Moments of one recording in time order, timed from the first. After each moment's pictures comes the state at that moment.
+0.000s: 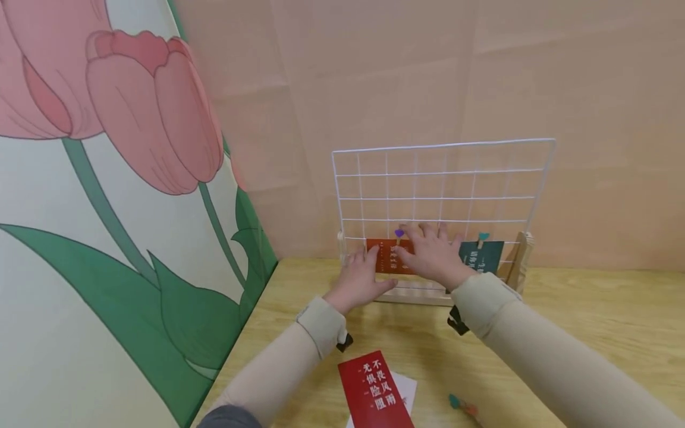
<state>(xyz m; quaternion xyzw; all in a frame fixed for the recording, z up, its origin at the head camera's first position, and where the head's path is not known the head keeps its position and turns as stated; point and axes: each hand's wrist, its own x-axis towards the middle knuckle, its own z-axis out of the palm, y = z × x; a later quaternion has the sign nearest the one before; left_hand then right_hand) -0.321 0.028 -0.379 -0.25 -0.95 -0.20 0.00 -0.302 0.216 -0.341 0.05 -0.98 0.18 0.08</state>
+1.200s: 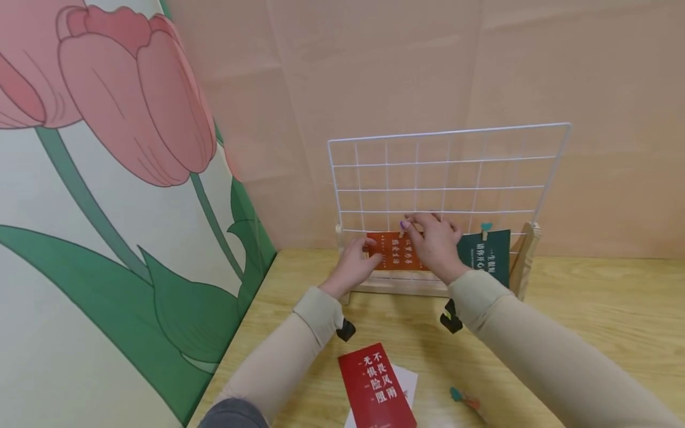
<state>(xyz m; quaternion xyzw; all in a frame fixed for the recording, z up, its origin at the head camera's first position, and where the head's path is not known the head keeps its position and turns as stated) -0.348 0.022 -0.389 -0.19 -0.86 -0.47 -0.03 -0.322 0.216 -0.364 0.04 -0.91 0.35 0.24</state>
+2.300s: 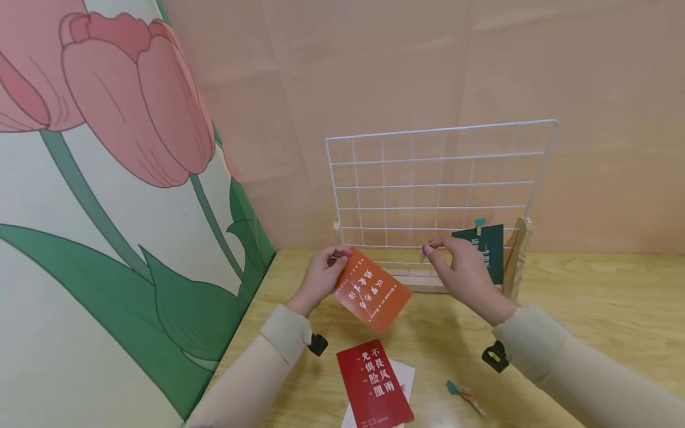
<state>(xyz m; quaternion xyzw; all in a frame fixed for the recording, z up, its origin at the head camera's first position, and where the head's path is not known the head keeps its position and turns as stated) -0.322 -0.033 -0.392 -0.21 -0.79 -0.58 0.02 -0.244 0.245 -0.371 0.09 -0.90 0.35 0.23</state>
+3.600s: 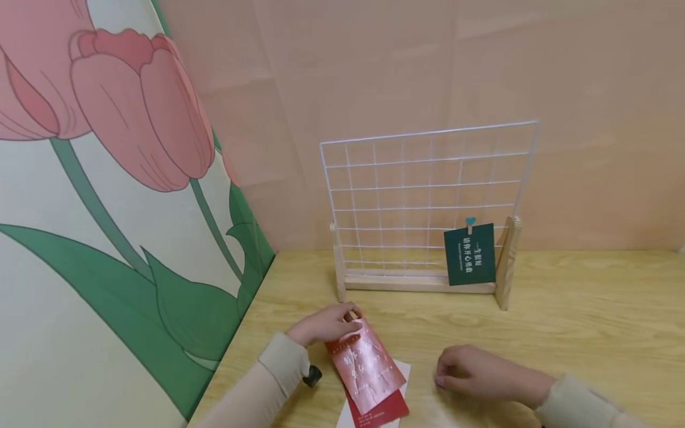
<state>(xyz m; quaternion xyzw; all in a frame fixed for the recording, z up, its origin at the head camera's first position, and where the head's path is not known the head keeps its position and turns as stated) -0.280 -0.046 -0.440 -0.27 -0.87 -0.33 -0.23 -0.160 0.280 -0.466 0.29 -0.87 0.36 -0.16</state>
